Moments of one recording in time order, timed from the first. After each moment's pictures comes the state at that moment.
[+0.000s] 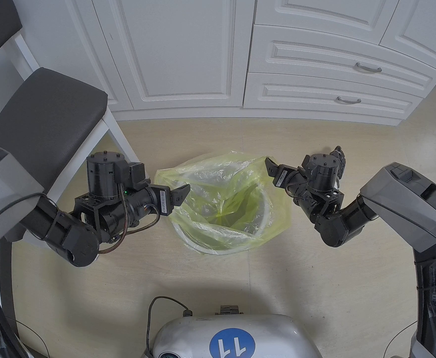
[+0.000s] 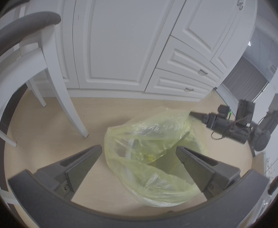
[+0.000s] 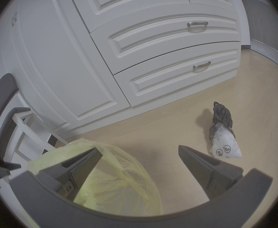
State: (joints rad) left arm -0.41 2.00 -0.86 -0.89 0.00 -0.12; right arm 0.41 2.40 -1.29 -1.10 -0.26 0.36
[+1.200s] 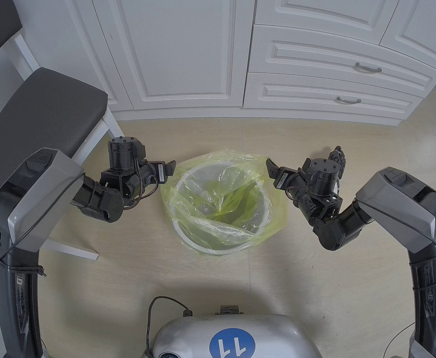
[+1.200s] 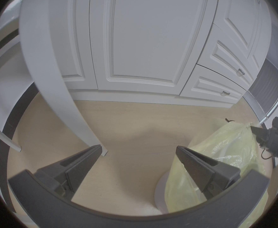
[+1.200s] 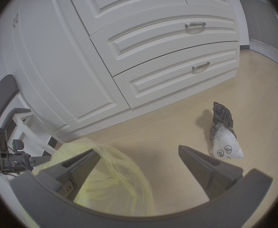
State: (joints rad) left arm -0.27 2.37 -1.44 -0.71 0.09 -0.10; right arm 0.40 2.44 -1.29 -1.17 -0.25 0.36
